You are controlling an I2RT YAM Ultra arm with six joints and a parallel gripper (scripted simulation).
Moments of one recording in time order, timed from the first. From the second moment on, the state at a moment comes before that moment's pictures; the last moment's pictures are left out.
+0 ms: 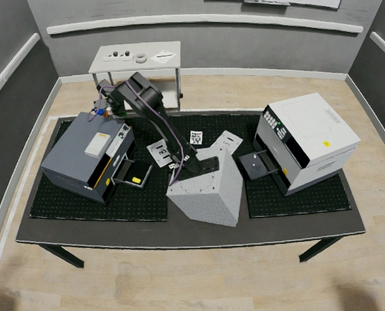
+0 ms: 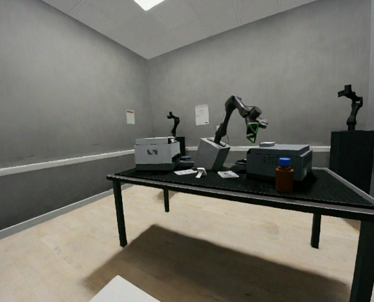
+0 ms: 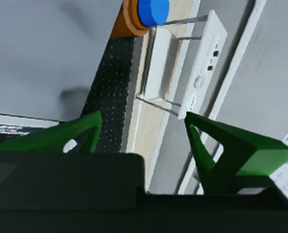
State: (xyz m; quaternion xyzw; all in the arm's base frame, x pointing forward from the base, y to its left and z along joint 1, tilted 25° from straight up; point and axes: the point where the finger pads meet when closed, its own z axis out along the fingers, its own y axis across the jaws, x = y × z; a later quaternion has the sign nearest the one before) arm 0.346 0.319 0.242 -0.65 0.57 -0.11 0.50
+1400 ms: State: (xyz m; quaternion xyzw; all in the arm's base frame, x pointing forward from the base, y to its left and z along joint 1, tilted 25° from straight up) arm 0.252 0.282 0.150 -0.76 0.54 -0.09 0.36
